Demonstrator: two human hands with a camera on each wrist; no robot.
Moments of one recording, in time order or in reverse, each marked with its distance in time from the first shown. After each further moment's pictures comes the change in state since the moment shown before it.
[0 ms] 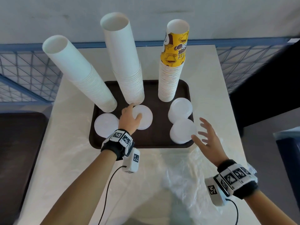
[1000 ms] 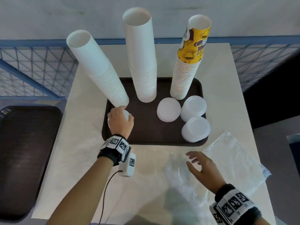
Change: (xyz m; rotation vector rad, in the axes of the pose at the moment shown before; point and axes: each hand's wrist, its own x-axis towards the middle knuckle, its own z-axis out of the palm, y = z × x) left_hand -0.012 -0.054 -0.033 0.109 0.343 -0.035; right_hand -0.066 0.013 0.053 -0.245 -0.204 -0.136
